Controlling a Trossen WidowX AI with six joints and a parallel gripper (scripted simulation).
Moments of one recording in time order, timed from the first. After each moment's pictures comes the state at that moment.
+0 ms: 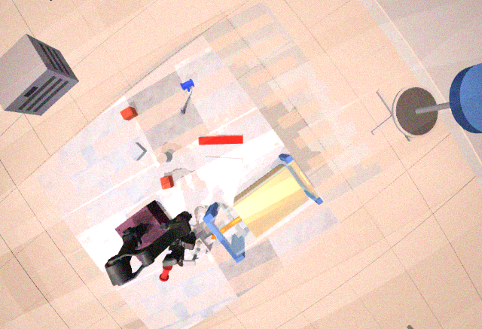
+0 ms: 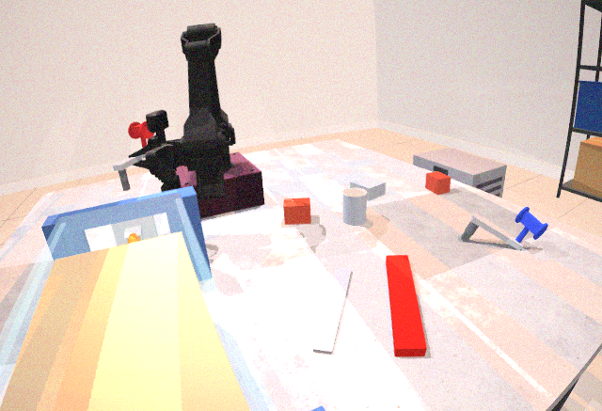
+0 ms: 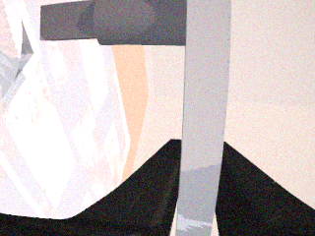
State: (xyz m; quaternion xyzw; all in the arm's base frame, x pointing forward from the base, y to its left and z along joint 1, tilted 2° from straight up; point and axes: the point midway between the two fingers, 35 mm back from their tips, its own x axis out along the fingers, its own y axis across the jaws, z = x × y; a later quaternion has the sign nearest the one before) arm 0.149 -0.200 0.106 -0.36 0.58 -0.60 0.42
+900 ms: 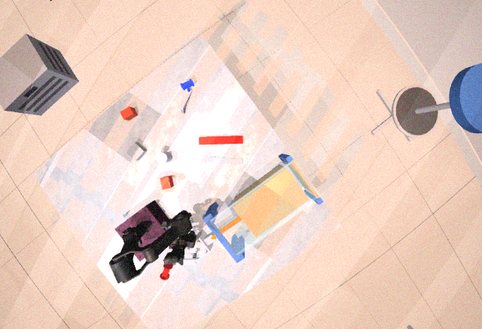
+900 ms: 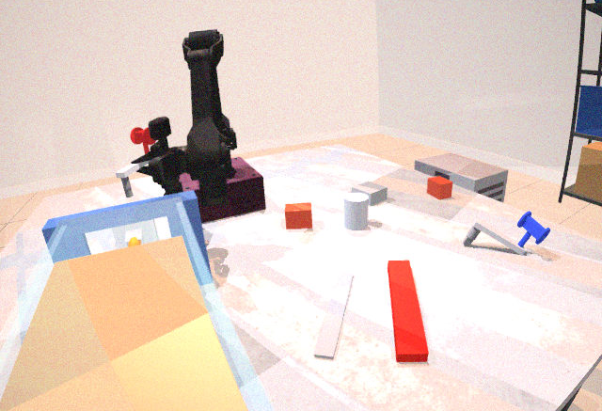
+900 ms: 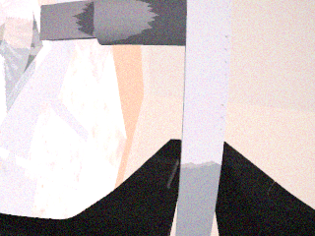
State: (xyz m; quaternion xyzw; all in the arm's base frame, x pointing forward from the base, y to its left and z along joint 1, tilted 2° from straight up) arm 0.150 -0.198 0.100 -0.37 0.59 -0.59 0.41
